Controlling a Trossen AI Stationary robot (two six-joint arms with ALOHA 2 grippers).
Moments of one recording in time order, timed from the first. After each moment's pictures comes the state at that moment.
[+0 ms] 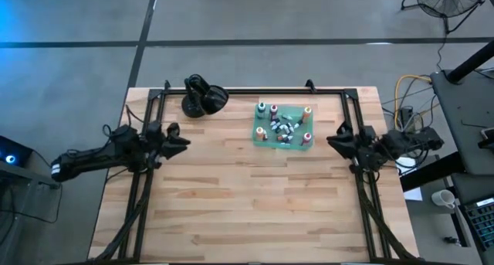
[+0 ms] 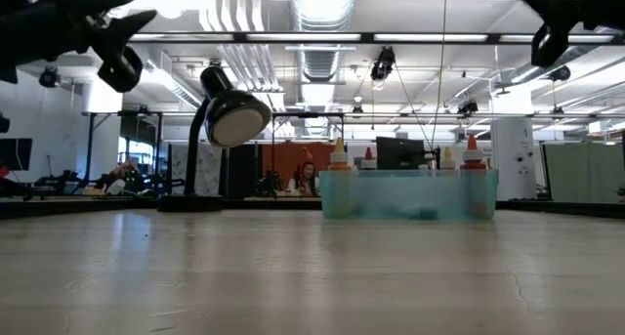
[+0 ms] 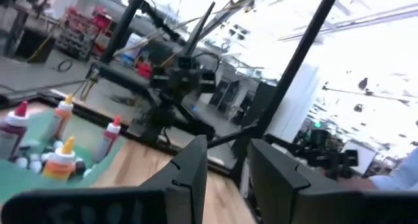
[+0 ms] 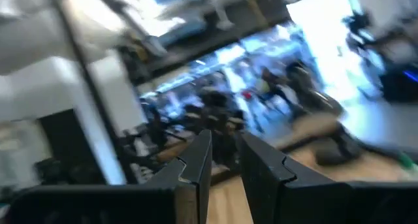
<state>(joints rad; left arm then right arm) 0.22 0.16 0.10 0.25 0.31 -0.56 0.31 0.02 0.14 0.22 0.41 0.31</state>
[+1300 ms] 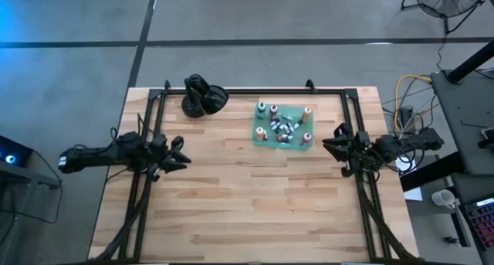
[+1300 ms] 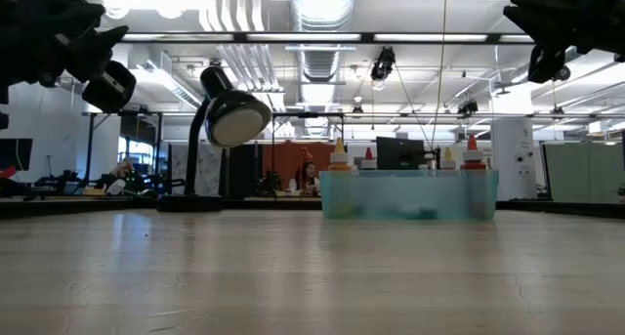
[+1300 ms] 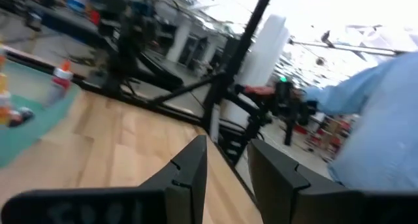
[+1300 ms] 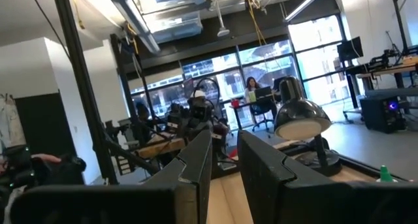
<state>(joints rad) 0.06 0.00 0.01 0.13 0.37 -0.49 0.31 0.02 0.01 0.37 0.42 0.16</state>
